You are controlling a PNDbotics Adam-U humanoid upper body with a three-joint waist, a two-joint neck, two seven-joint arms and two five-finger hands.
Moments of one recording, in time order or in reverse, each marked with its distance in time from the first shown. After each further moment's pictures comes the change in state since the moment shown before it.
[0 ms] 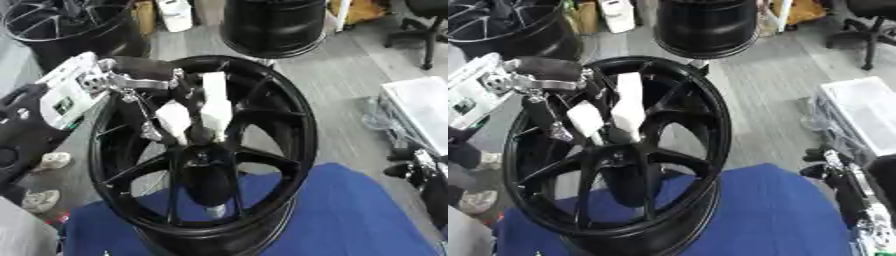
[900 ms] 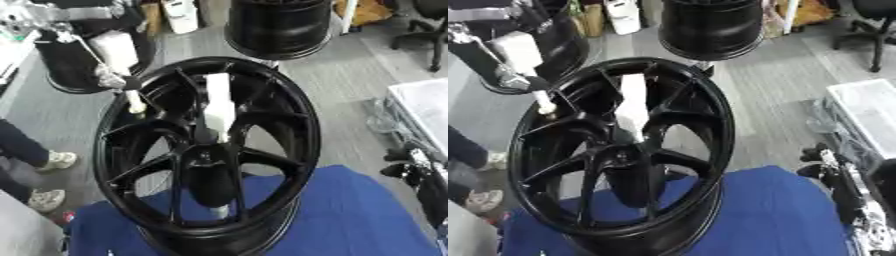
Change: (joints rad) left arm 0.015 0.203 0.263 -0.112 0.166 0.066 -0.066; right arm 0.019 0.000 -0.022 0.003 0.000 0.003 -0.017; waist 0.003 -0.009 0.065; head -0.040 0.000
